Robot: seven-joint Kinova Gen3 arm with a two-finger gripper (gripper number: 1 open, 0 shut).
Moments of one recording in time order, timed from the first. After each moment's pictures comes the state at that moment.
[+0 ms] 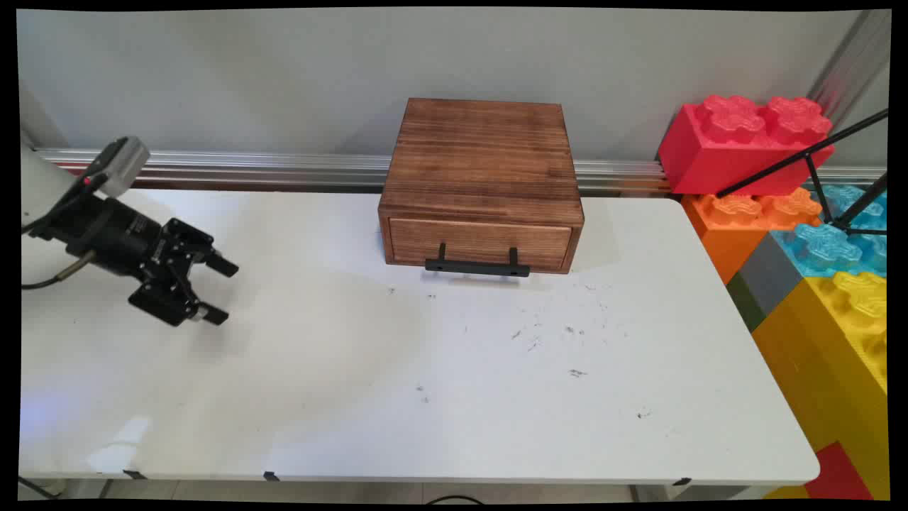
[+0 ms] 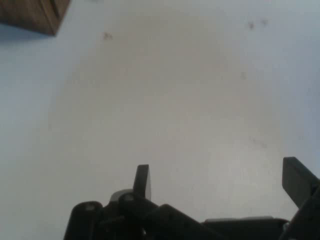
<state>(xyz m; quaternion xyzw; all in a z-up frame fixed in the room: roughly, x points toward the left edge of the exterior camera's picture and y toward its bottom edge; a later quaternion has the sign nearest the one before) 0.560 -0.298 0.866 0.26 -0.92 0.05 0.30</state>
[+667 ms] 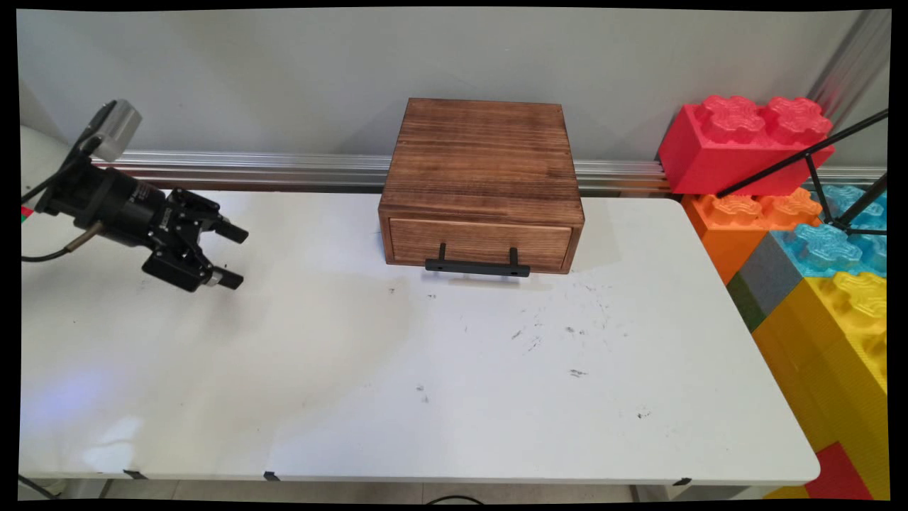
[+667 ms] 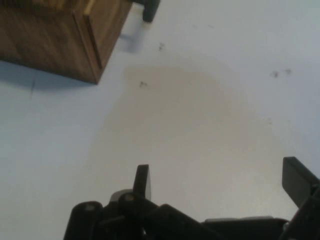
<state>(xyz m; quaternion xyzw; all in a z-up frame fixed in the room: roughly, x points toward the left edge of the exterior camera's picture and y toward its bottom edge) 0.562 -0.309 0.884 0.27 -0.90 0.10 0.34</state>
